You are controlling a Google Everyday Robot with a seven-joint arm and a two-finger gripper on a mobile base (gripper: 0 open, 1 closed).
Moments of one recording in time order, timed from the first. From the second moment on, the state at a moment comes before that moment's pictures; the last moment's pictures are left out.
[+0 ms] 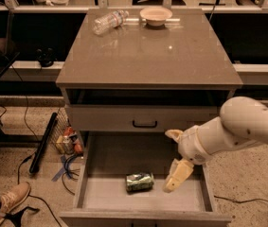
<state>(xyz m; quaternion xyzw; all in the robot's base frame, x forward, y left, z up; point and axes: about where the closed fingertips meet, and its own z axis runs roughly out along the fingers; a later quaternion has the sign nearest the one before) 0.444 -0.099 0.677 -0.60 0.72 0.23 0.25</state>
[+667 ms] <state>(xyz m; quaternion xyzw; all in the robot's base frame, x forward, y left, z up) 0.459 -0.083 0.621 -0.60 0.71 0.24 0.27</state>
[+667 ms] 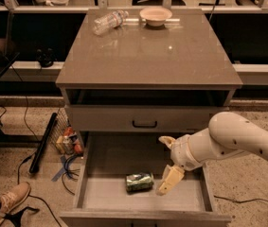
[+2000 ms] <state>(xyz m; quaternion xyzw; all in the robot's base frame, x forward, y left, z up) 0.487 -0.073 0.492 -0.62 0.71 0.24 0.23</state>
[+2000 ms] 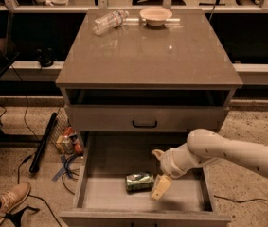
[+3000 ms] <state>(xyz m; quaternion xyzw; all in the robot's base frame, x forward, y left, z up) 0.508 -0.056 0.399 -0.62 0.72 0.22 0.22</state>
